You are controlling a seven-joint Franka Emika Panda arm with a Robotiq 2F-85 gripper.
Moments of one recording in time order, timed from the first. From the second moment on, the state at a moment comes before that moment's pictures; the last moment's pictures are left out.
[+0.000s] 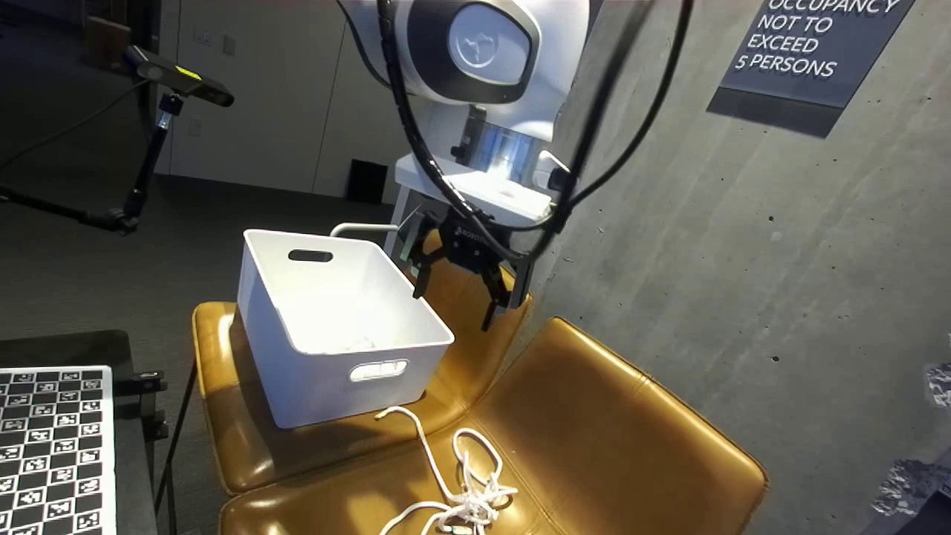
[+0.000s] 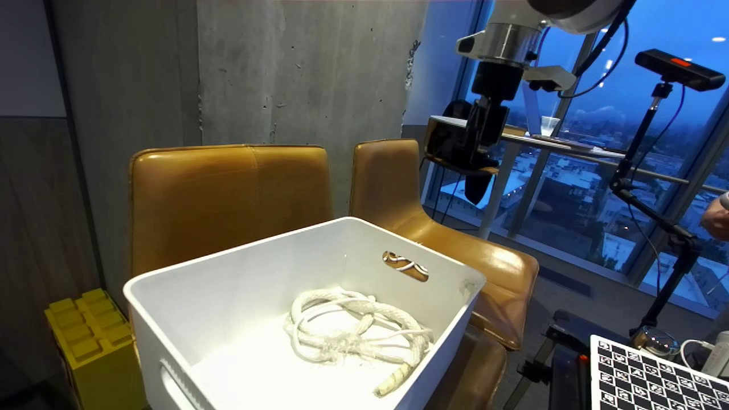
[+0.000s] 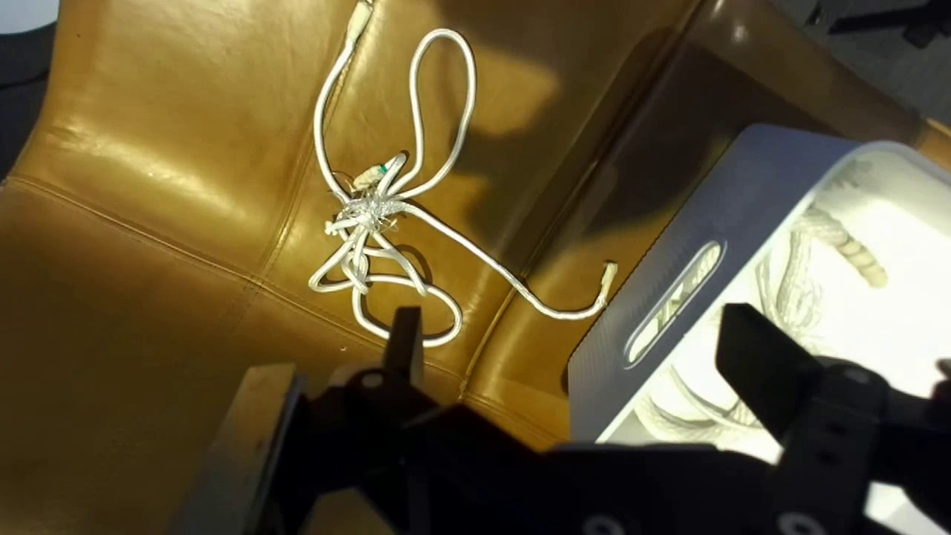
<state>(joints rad) -0.13 0.19 -0.06 -1.89 -0.03 2.12 -0.68</state>
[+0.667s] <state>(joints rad) -0.15 0.51 -0.05 -1.75 -0.13 2.34 -1.00</state>
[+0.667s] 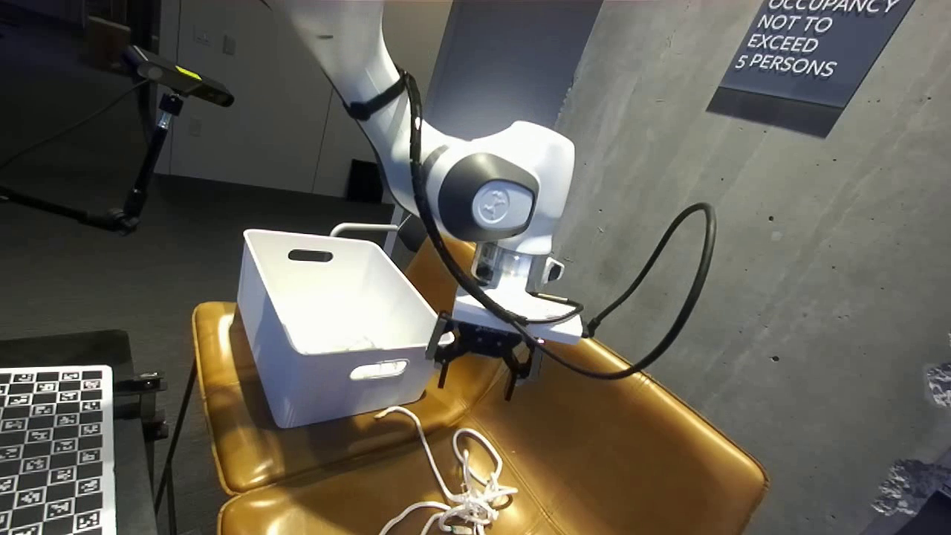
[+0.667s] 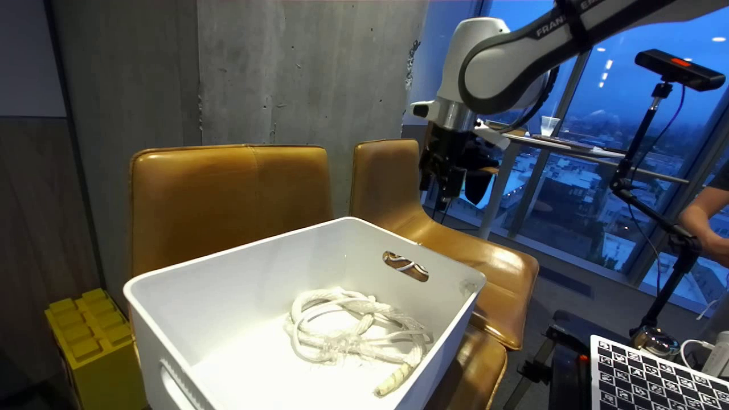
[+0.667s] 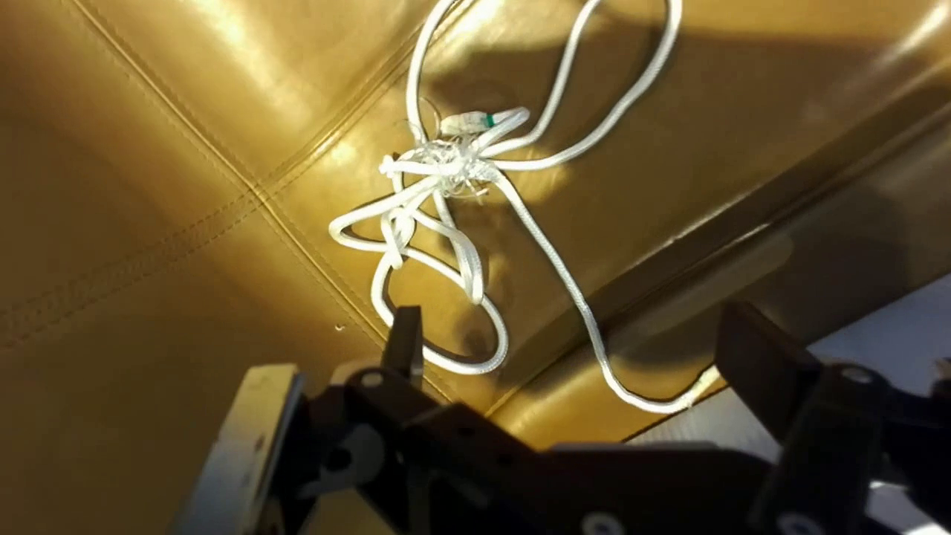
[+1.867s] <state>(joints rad) -0.15 0.78 0.02 -1.79 -0.19 2.62 -1.16</state>
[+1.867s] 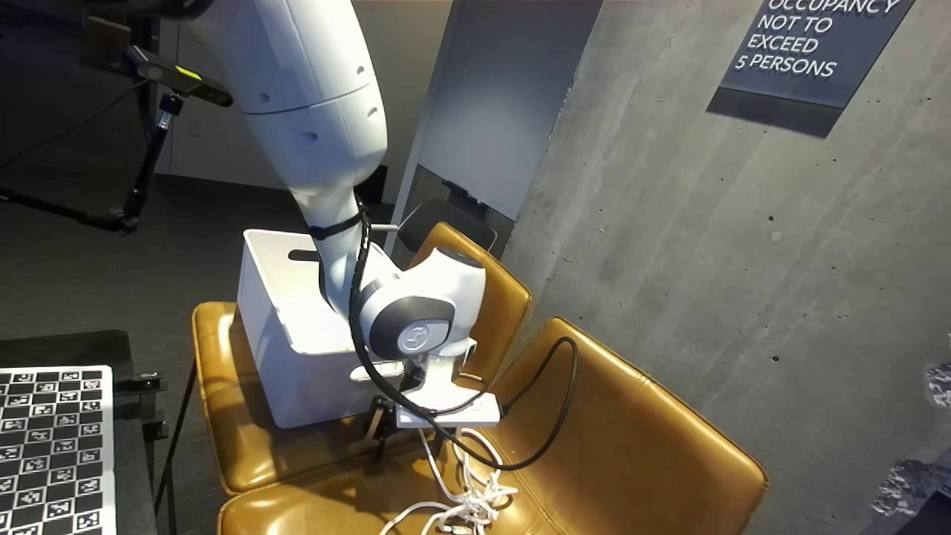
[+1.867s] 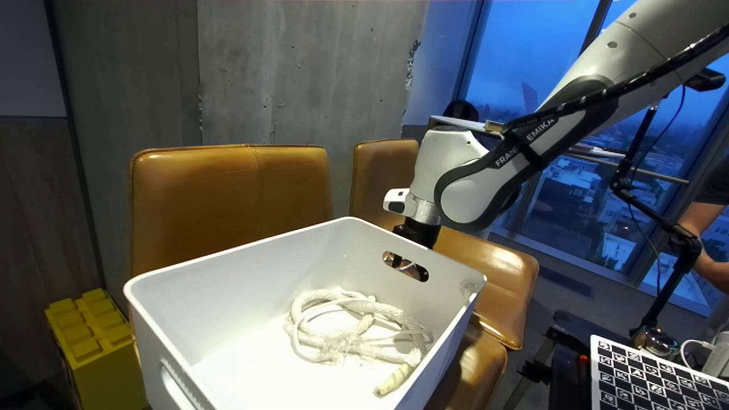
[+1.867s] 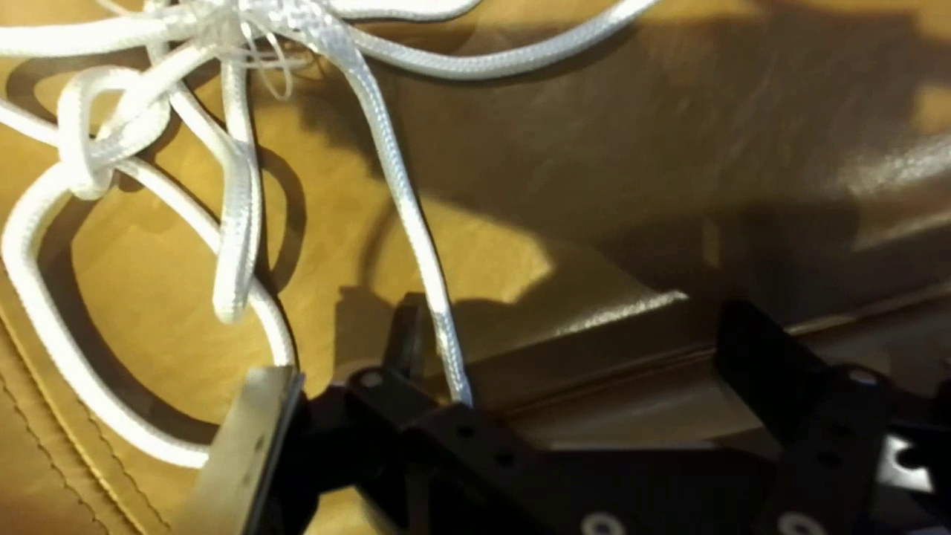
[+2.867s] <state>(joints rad) -0.14 0.83 0.00 -1.68 -0.21 2.51 -1.15</state>
